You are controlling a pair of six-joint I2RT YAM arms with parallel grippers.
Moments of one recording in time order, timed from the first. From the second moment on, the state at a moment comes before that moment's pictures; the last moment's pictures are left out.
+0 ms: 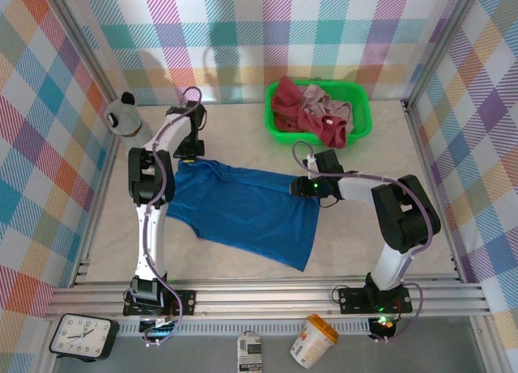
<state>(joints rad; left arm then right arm) -0.13 2.36 2.05 -1.16 -0.24 -0.24 0.39 1.76 0.89 -0.11 -0.34 0.34</state>
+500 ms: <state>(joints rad) -0.09 2.27 1.85 -0.94 -0.22 -0.18 0.39 1.77 0.89 -0.10 -0.33 0.34</state>
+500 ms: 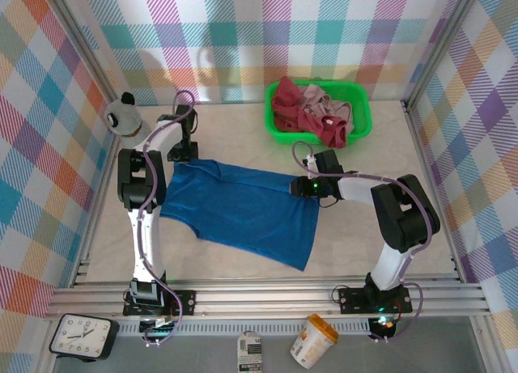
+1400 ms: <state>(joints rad) -0.03 2.35 1.97 -0.97 -0.16 -0.17 0.37 1.60 0.85 -0.15 -0.41 0.15</state>
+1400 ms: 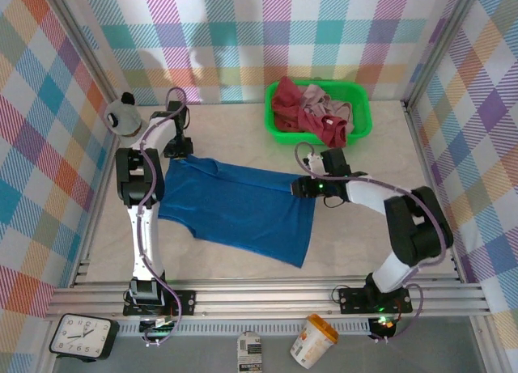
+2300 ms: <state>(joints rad) -0.12 1.63 1.18 -1.02 0.14 -0.46 0.84 1.31 0.70 -0.59 -0.32 -0.45</state>
